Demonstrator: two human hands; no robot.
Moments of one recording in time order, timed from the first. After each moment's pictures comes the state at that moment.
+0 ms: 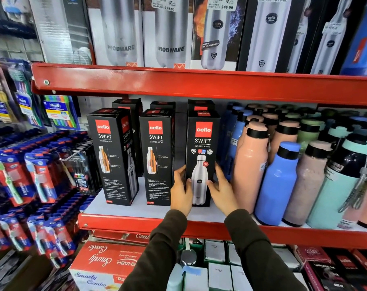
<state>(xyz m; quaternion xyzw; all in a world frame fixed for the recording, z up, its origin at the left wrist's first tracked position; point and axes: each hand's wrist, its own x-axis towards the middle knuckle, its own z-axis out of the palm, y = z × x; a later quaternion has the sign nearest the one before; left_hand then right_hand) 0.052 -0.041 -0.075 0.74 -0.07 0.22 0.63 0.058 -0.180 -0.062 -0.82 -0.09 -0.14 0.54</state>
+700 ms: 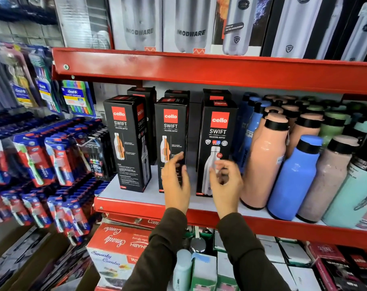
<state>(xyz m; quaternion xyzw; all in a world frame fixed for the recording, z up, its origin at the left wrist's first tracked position) 0.018 -0.007 -0.065 0.72 -0.07 0.43 0.54 0.027 -0.132 -0.061 -0.72 -0.09 -0.41 0.56</state>
